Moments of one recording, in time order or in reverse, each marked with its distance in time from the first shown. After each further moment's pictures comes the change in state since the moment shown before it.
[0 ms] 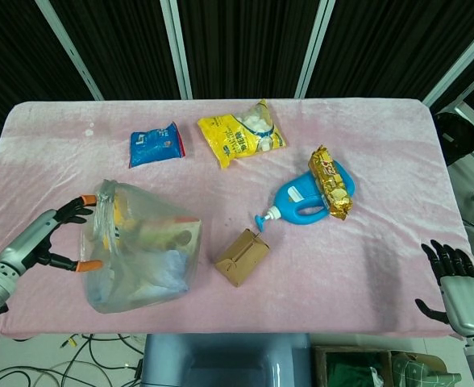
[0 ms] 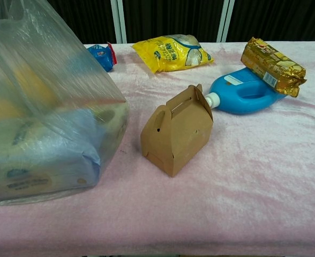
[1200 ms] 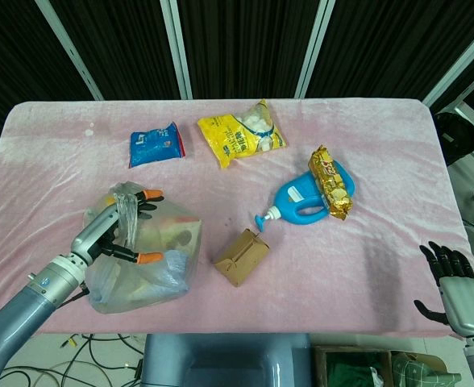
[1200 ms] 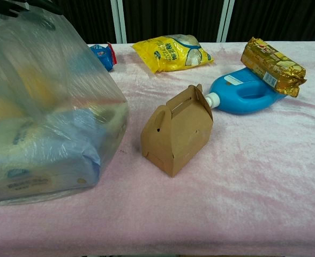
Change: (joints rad) left arm -0.142 -0.361 -0.087 -0.021 -0.303 0.090 0.187; right arm 0.006 0.013 -0.007 -0.006 0.001 -0.022 0.026
